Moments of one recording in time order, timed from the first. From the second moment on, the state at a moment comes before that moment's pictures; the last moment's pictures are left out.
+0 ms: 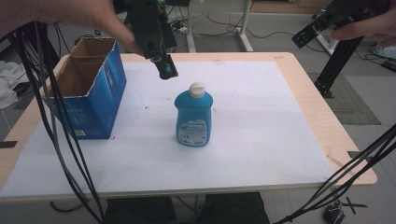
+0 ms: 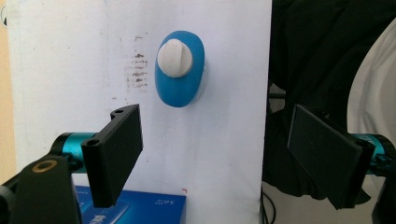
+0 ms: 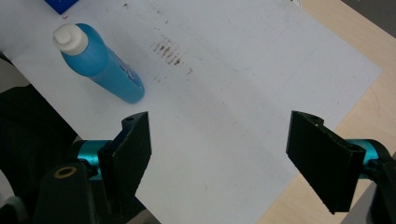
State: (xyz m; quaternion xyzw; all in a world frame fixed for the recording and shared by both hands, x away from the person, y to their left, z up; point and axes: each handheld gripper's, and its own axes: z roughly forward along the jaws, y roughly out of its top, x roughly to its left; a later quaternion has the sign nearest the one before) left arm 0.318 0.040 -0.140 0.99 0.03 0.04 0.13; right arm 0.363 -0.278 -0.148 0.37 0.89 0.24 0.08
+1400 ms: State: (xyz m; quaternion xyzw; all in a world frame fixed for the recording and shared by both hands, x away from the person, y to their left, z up) left arm 0.330 0.040 -0.148 0.99 0.02 0.04 0.13; right arm 0.368 -0.280 -0.156 0.37 0.89 0.25 0.08
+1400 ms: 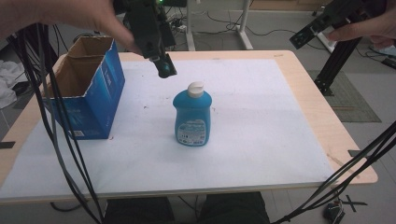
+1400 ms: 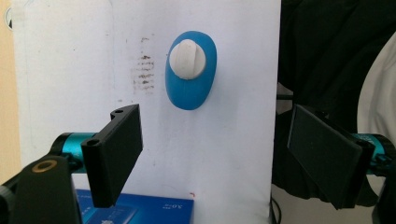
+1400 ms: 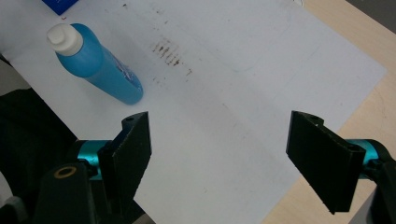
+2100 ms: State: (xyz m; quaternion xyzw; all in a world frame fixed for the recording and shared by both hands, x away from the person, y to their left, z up) left arm 0.345 0.031 -0.179 0.99 0.00 0.03 0.13; right arm 0.369 -0.282 -0.164 0.37 0.89 0.24 0.07
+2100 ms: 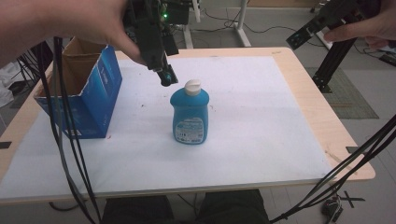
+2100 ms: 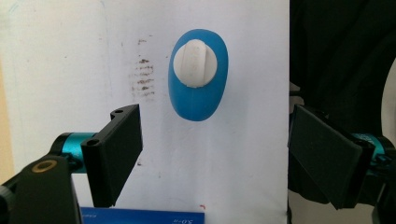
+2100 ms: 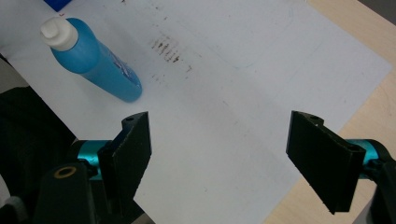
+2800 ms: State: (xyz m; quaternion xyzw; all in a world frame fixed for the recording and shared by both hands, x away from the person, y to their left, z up) left arm 0.354 0.008 -0.214 0.99 -0.02 0.02 0.12; right arm 0.366 -0.282 -0.170 0.37 0.89 0.24 0.07
